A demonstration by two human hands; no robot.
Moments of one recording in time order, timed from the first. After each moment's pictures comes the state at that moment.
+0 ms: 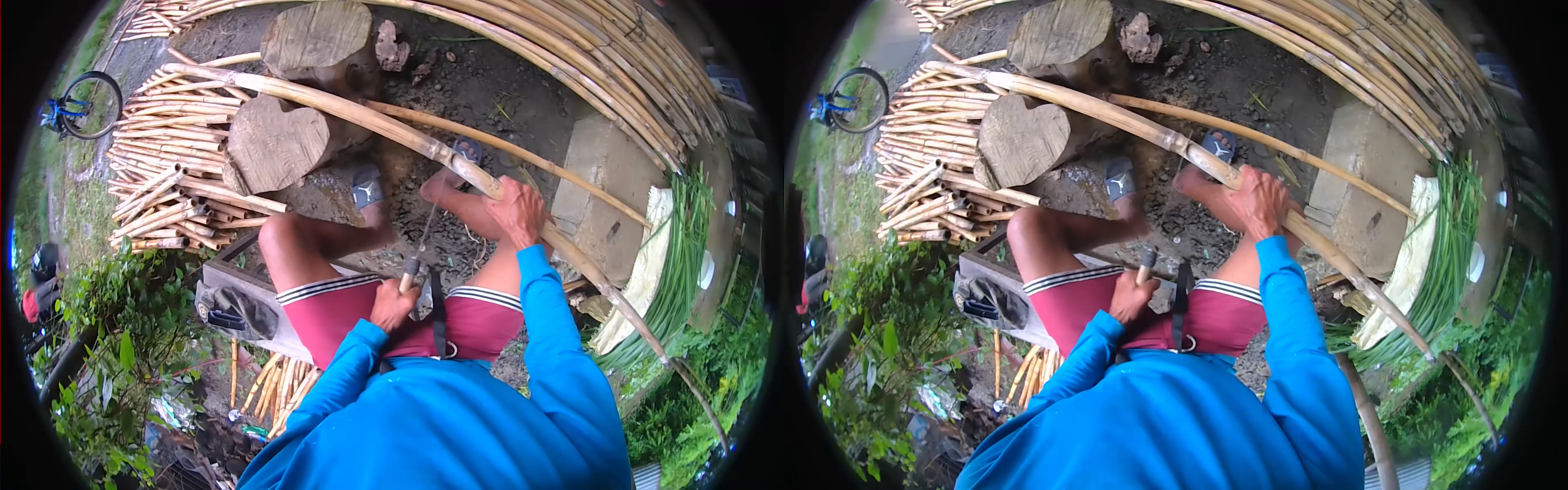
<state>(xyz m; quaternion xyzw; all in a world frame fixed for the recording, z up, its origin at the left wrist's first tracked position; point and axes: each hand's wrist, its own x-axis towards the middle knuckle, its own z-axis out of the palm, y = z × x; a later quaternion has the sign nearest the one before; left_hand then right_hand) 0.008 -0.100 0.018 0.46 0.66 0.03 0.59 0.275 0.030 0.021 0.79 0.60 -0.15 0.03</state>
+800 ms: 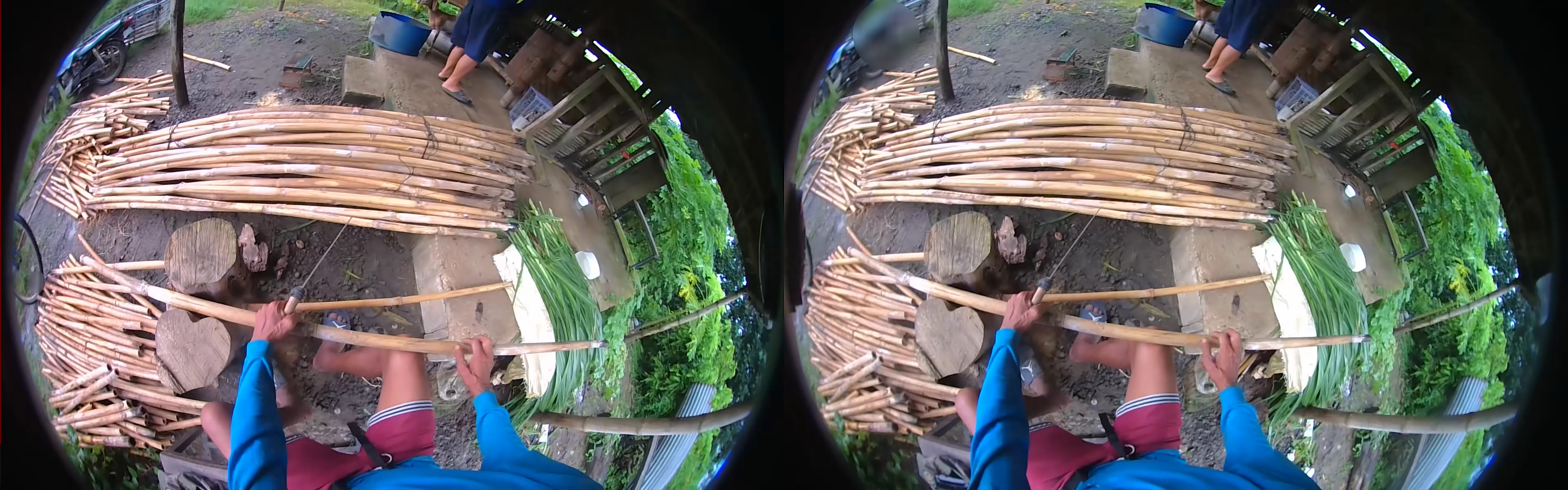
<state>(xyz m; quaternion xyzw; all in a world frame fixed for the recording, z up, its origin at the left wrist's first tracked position) 0.046 0.183 0.021 0.77 0.48 0.15 0.40 0.393 -0.147 0.076 0.82 0.50 0.07 -0.25</state>
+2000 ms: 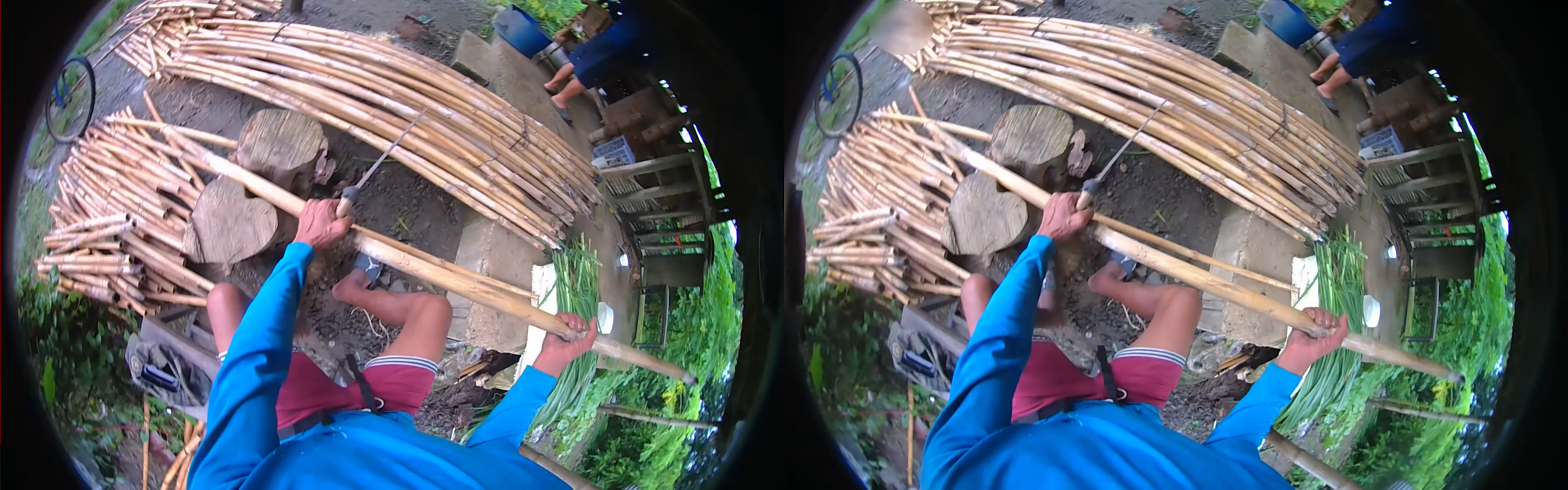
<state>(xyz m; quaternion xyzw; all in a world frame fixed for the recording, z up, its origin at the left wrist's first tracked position) 0.021 0.165 0.076 0.73 0.52 0.30 0.32 0.439 -0.102 0.239 0.34 0.06 -0.26 -0.90</state>
